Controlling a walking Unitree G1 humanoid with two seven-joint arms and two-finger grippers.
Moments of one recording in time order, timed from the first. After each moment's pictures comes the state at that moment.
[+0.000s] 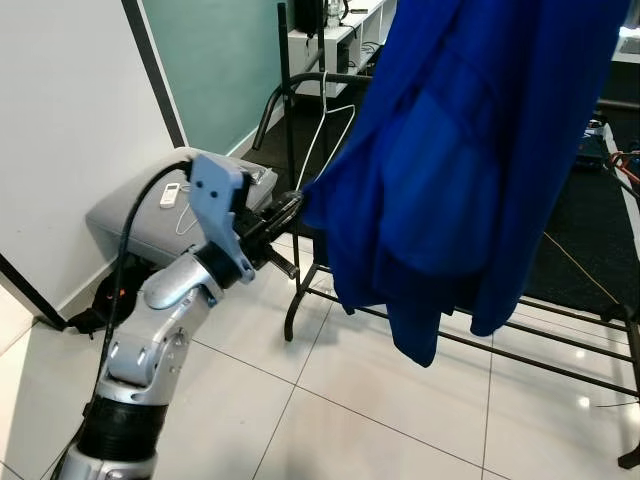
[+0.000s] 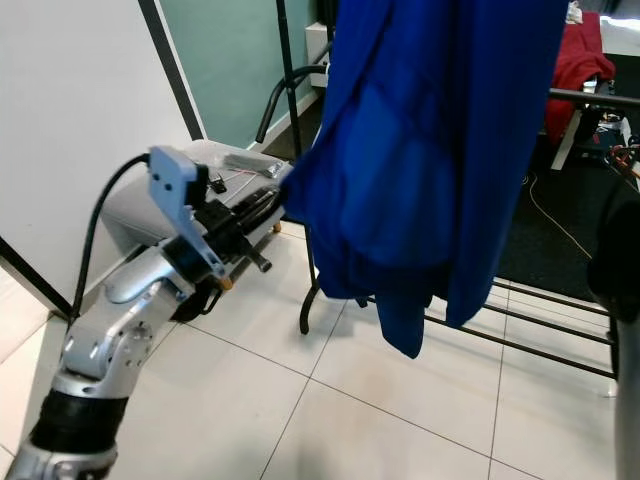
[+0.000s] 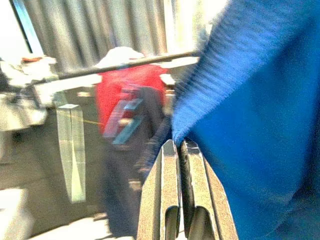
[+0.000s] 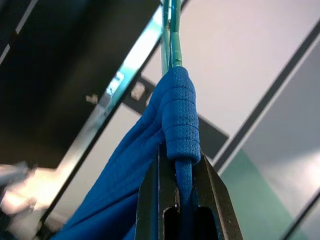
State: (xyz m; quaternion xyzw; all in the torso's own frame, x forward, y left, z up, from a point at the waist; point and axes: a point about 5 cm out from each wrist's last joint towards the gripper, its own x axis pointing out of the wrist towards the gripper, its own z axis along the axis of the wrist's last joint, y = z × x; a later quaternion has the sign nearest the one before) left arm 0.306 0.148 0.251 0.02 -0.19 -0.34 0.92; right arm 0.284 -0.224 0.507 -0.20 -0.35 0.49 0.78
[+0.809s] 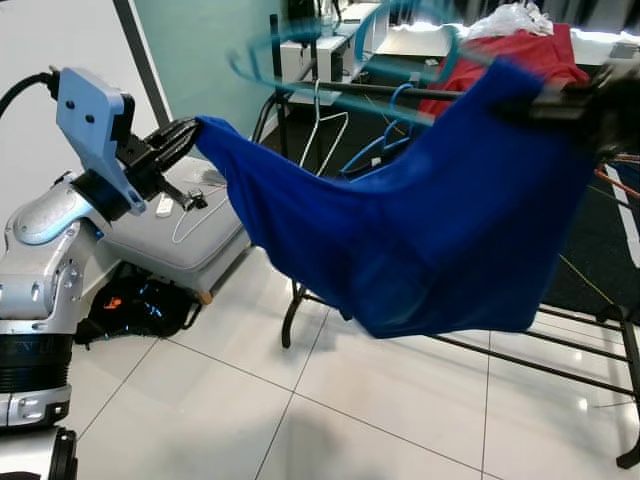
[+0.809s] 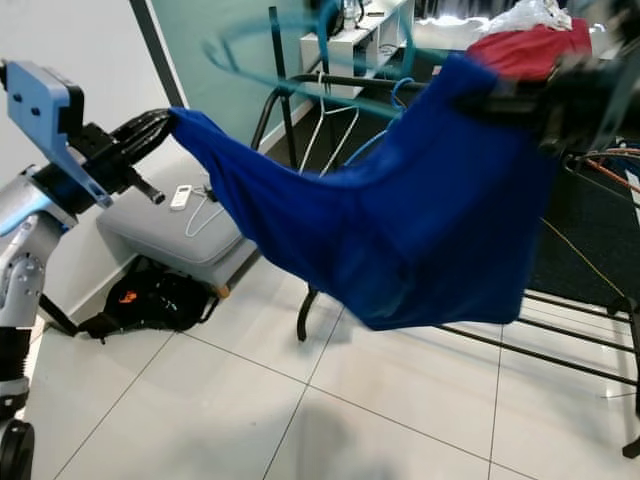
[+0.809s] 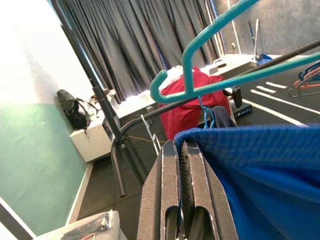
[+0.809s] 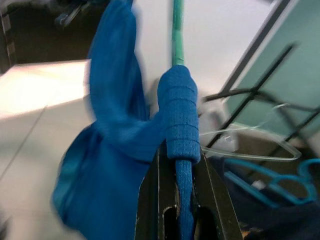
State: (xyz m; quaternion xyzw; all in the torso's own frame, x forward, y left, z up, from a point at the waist) left arm 0.321 0.216 0.303 0.13 -0.25 -0.26 0.92; right arm 0.305 -0.248 0.379 -0.24 -0.03 0.51 0.82
